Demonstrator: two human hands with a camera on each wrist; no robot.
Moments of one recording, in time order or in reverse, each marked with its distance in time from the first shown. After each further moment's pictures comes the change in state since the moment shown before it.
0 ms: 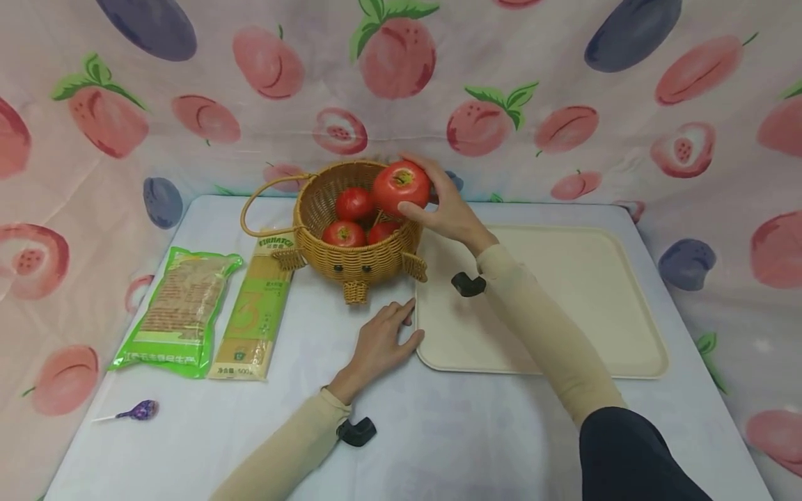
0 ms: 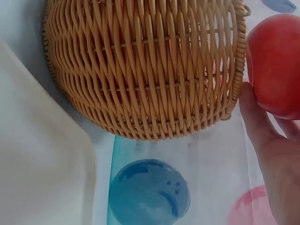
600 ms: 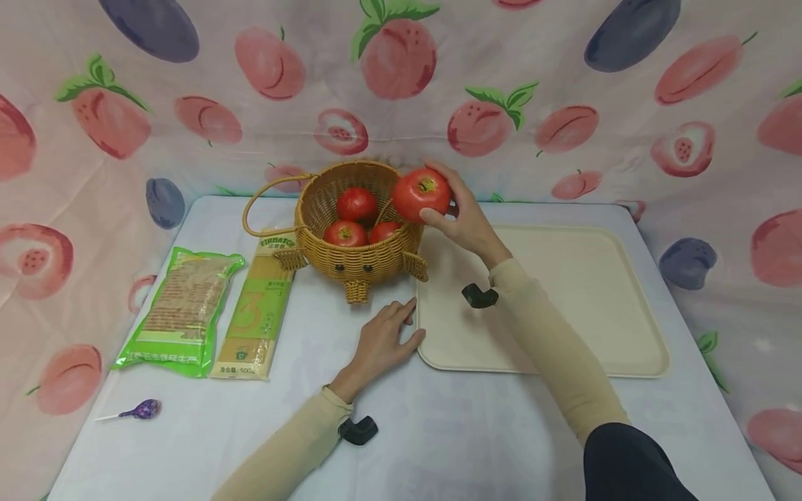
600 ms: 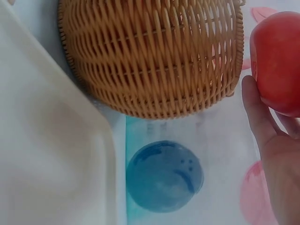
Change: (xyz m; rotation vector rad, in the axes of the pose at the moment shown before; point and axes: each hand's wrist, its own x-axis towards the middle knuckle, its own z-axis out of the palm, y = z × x) left_hand -0.001 0.000 0.001 0.002 0.007 0.000; right_hand -0.026 0.012 -0.007 0.061 0.084 0.023
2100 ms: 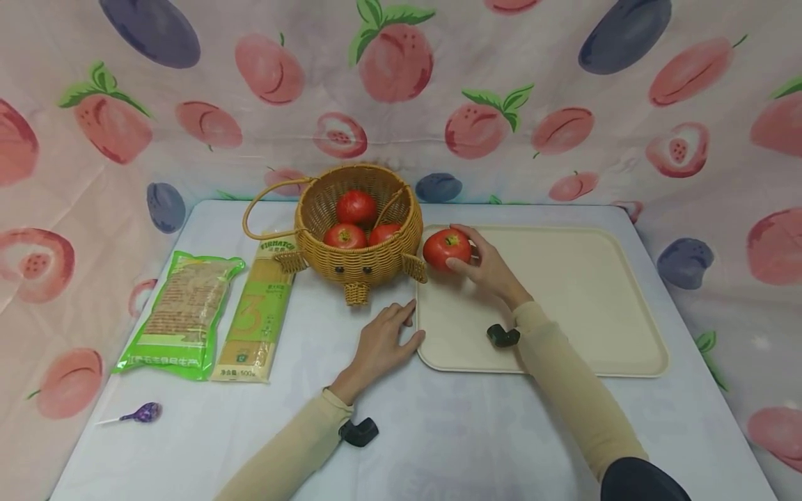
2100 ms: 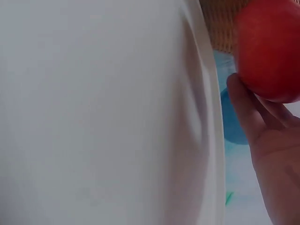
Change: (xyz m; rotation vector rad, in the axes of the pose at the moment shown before) left_hand 0.001 0.000 0.001 -0.007 0.004 -0.005; right_hand -0.070 0.094 -0.011 -0.016 -0.060 0.308
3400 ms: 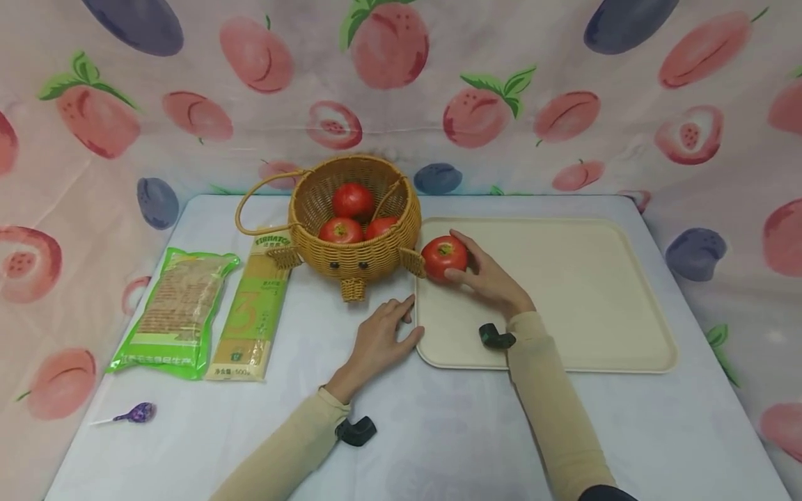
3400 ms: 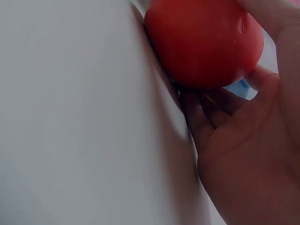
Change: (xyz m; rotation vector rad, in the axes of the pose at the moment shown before) left_hand 0.002 0.000 -0.003 -0.023 -0.029 -0.014; right_hand -0.010 0.029 0.009 0.016 -0.090 0.112
